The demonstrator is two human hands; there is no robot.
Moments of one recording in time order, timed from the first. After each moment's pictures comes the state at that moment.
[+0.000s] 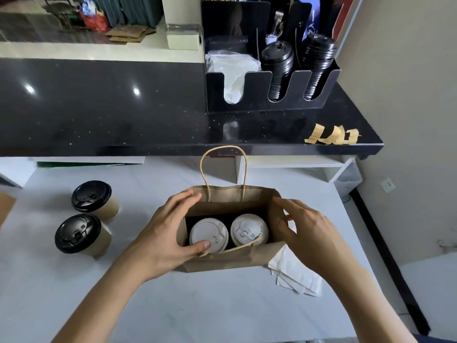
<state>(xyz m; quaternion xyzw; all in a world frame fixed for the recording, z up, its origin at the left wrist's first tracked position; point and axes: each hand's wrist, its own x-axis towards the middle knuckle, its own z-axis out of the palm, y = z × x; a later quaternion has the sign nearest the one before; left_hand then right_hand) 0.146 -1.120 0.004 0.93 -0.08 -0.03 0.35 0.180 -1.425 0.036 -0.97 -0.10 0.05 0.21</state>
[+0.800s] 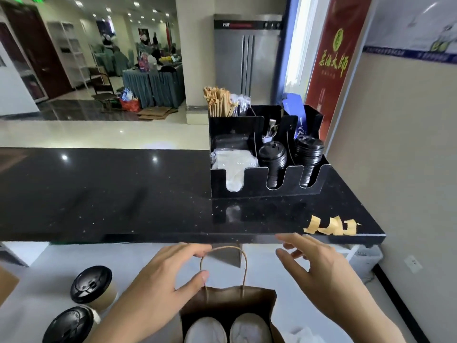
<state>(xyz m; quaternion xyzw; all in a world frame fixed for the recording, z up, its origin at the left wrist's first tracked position) 0.199 -1.134 0.106 0.95 -0.10 0.06 0.29 0.259 -1.431 0.123 -0.95 -0.16 -0.04 0.25</state>
